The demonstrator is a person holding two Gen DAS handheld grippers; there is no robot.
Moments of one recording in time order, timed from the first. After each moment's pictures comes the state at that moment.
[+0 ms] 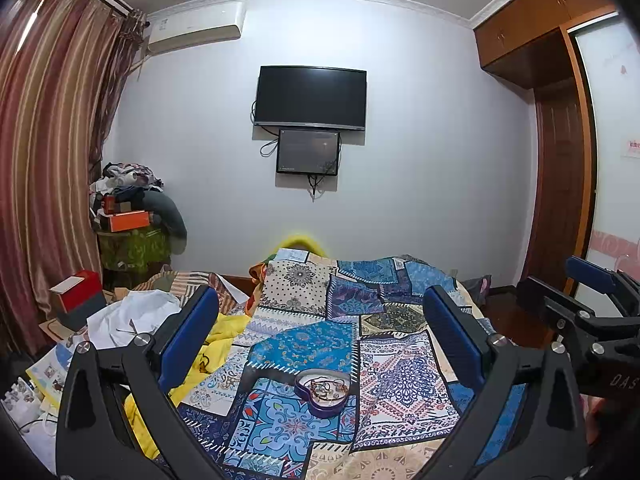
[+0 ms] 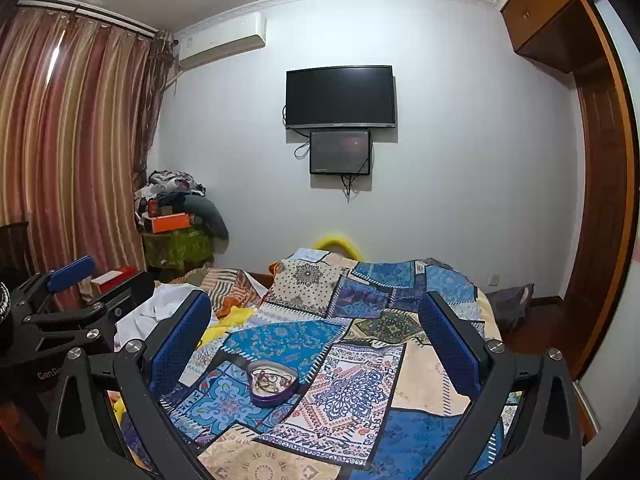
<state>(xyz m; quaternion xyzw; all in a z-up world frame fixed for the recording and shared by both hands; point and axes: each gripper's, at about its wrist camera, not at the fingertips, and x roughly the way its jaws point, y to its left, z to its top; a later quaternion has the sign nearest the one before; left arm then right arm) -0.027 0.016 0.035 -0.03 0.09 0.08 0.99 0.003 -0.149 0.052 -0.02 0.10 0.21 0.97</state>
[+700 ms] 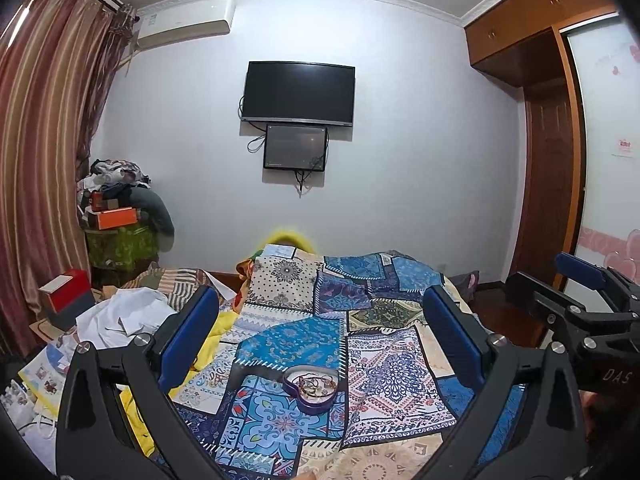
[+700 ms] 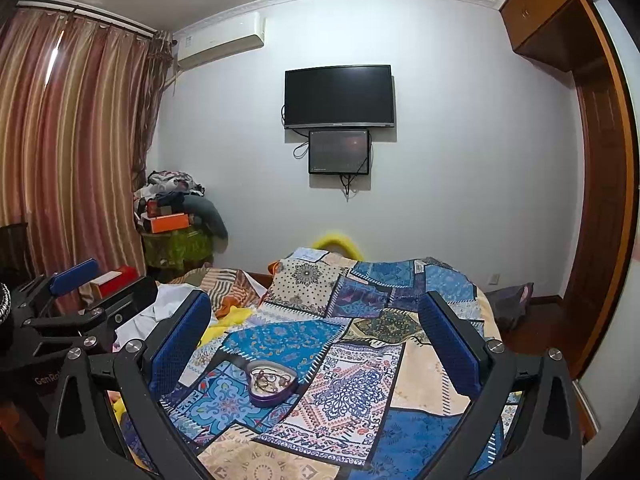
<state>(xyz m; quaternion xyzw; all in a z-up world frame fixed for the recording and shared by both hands) -0.025 0.017 0.036 -0.03 0.09 0.05 0.99 0.003 -0.153 0.052 -0.02 0.10 0.21 0.97</state>
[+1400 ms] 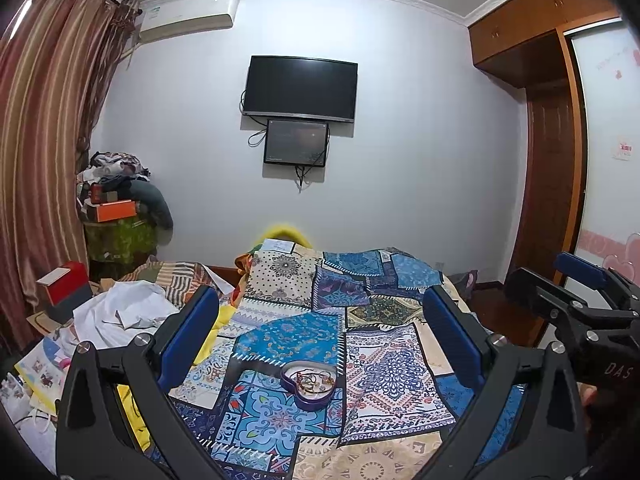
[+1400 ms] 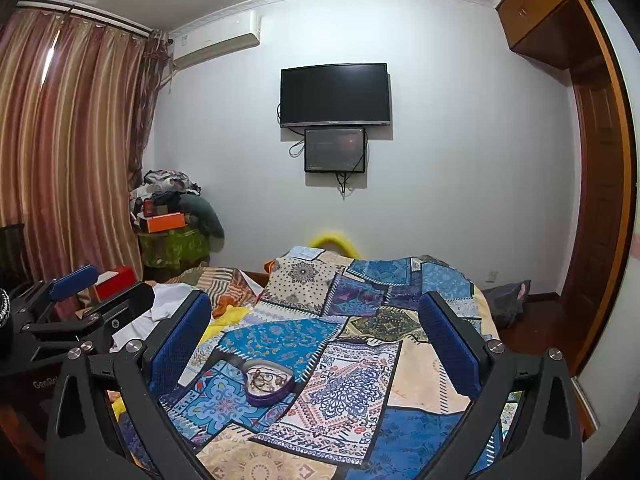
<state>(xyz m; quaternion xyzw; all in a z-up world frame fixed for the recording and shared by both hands) -0.023 0.023 0.033 -0.04 0.10 0.05 0.99 0.005 -0.155 0.055 -0.02 0.10 0.21 0.97</state>
